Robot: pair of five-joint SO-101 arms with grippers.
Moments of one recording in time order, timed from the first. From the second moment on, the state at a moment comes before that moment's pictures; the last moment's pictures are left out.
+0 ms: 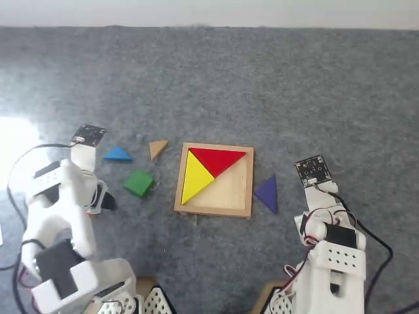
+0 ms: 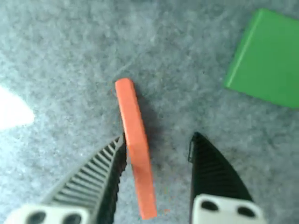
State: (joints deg) left arm -36.0 -4.8 48.0 55.6 -37.7; right arm 9.3 -62.9 86.0 51.5 28.5
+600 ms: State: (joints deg) left arm -49.8 -1.8 34.8 56.9 -40.2; right arm 9.3 -62.9 86.0 51.5 28.5
